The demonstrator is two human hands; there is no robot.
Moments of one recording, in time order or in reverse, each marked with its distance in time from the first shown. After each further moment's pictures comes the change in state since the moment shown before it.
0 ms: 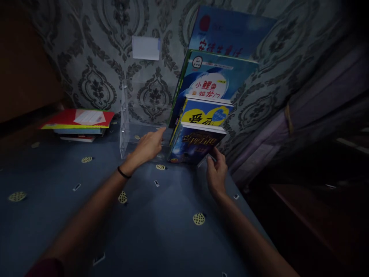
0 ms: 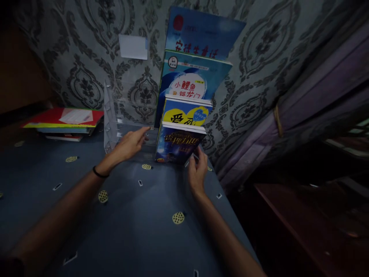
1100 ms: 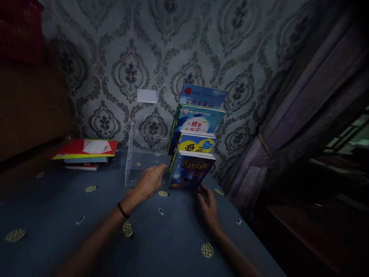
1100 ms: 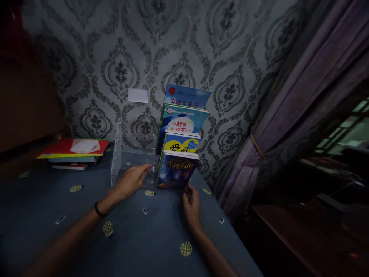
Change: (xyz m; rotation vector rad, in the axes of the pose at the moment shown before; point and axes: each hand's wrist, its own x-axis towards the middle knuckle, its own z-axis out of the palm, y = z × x) left_hand -0.030 -0.011 0.007 -0.041 0.082 0.121; right_hand -0.040 0.014 0.004 0.078 -0.037 0.186
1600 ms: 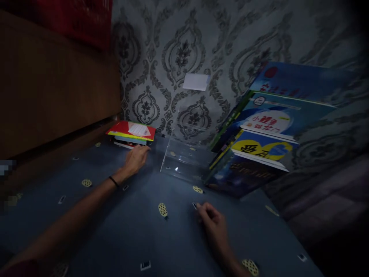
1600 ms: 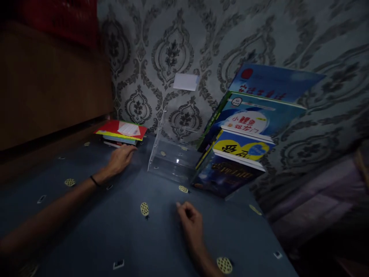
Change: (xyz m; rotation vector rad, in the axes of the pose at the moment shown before) left_hand -0.087 -0.140 -0.069 0.346 0.206 -0.316; right_hand -0.085 -0.110 0.064 0.086 -0.549 0.271
